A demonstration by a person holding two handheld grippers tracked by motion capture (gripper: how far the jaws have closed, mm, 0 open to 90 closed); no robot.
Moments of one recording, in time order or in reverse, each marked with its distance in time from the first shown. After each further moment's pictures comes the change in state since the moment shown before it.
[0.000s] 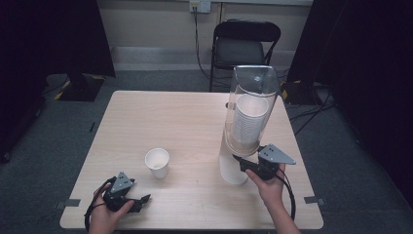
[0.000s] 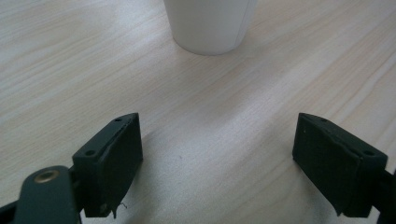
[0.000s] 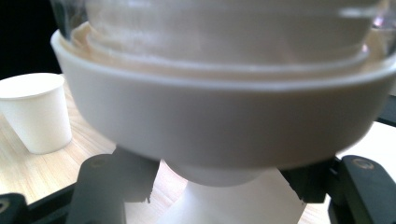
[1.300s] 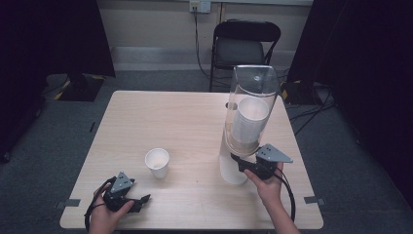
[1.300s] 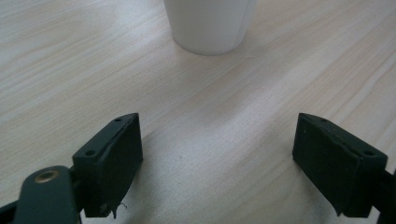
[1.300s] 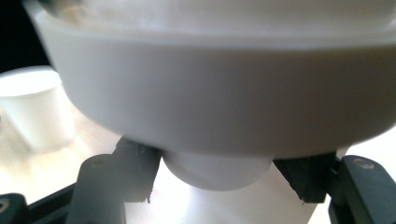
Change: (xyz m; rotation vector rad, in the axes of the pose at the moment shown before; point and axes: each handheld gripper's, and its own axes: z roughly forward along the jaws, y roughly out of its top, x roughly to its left) left arm 0.000 0.000 0.000 -0.001 -0.001 0.000; right arm -0.002 -0.009 0.008 0.076 0.020 -0.024
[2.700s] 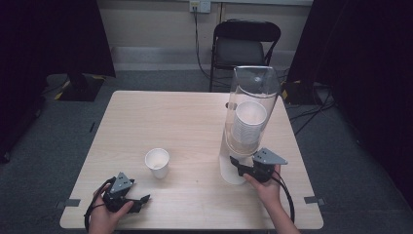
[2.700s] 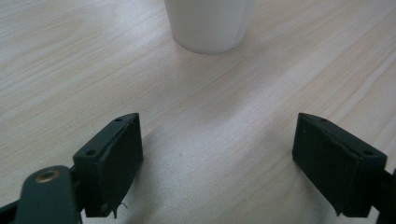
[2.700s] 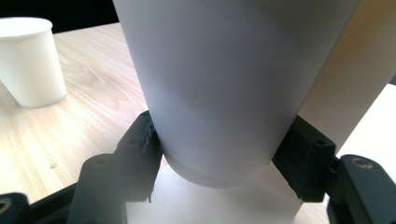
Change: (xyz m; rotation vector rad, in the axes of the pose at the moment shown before) left arm -0.001 -0.001 0.000 -0.007 0.002 -0.008; right arm -0.003 -0.021 0.007 0.038 0.022 -0.009
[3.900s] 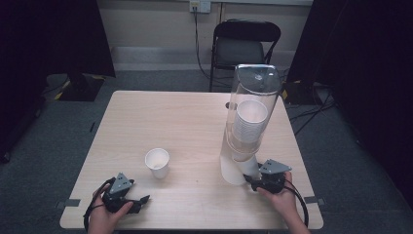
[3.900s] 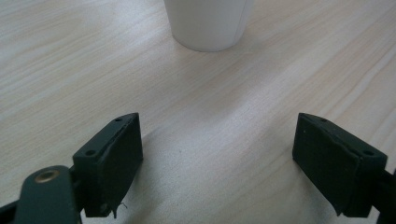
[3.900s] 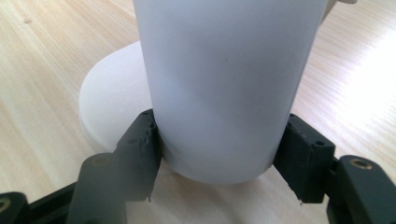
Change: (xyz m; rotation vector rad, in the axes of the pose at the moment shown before) left arm 0.001 -0.001 -0.002 0.008 -0.003 0.015; right arm -0.016 -0.037 -0.031 0.308 0.011 -0.110
